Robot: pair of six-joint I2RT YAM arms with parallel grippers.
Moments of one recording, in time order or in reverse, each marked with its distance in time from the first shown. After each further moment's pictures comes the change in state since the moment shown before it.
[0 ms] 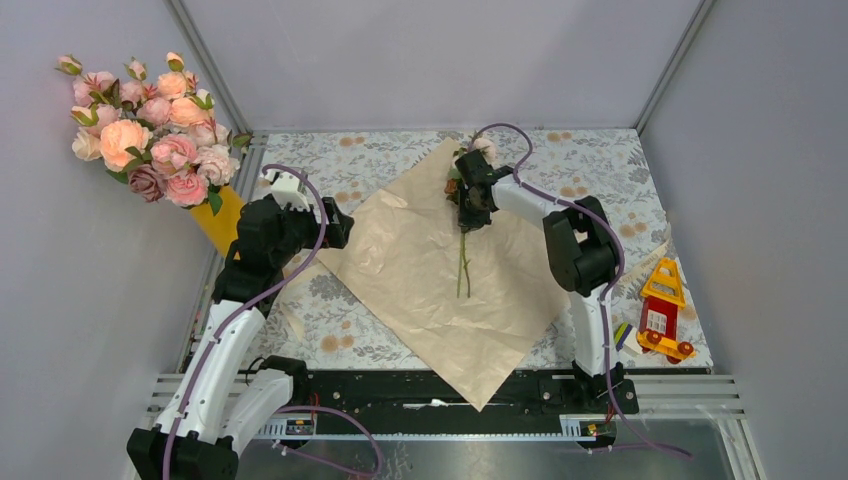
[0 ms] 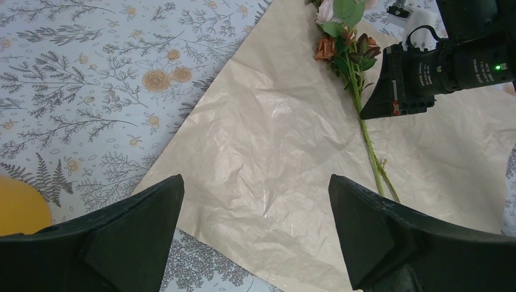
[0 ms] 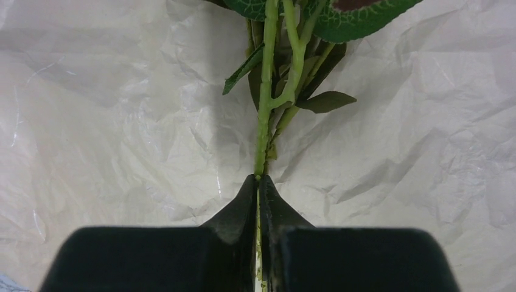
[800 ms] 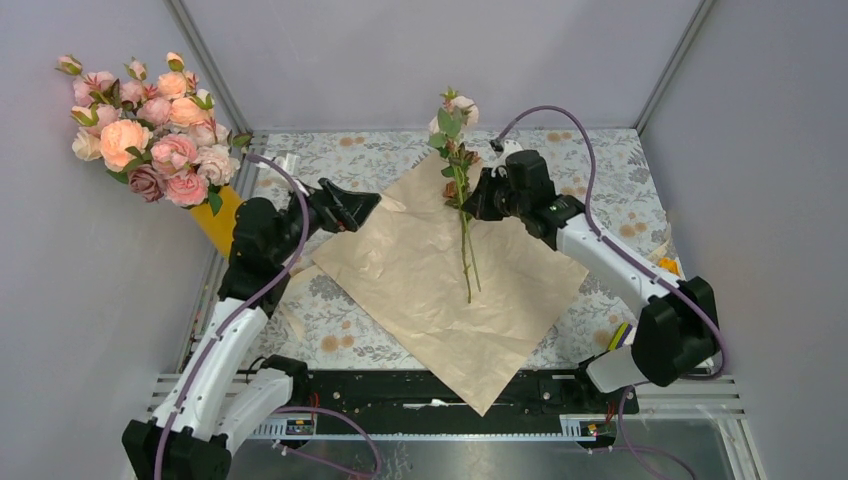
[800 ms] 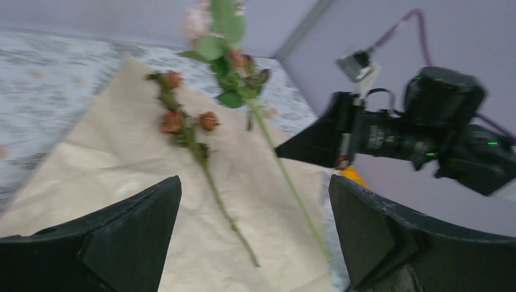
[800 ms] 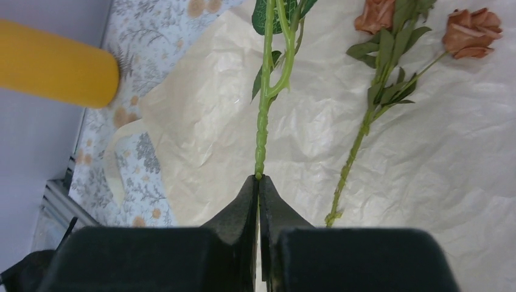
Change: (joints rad) left arm -0.046 -0.006 -0.001 0.308 0.217 -0.356; right arm 0.001 -0.667 -0.439 0.363 -0.184 -0.034
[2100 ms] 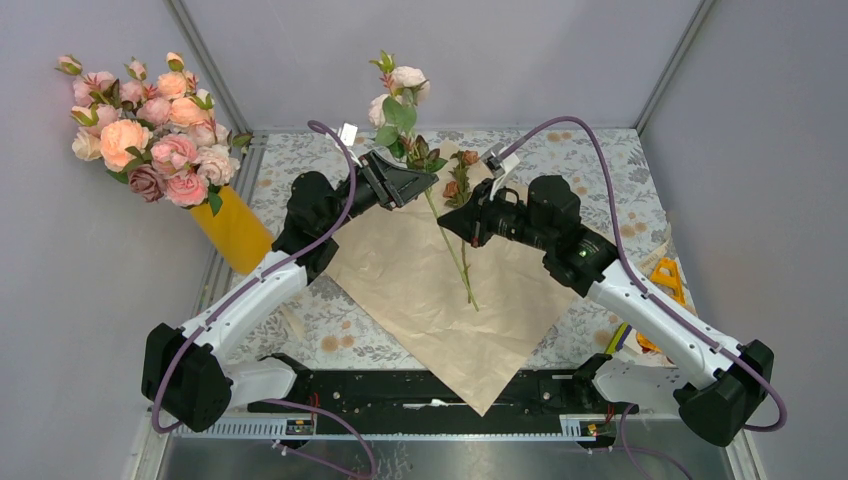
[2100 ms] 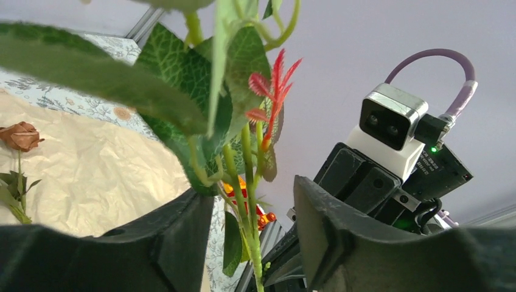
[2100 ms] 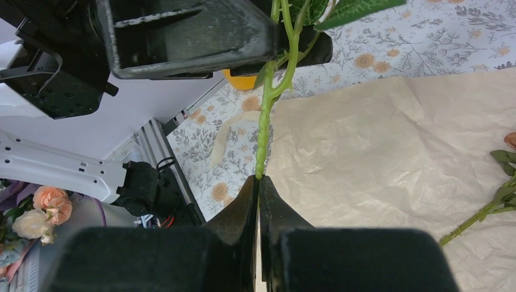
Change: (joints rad) left arm -0.292 0.373 0.122 0.483 0.069 -0.414; right arm 0.196 -0.356 -0.129 0.185 -0.192 -0.098
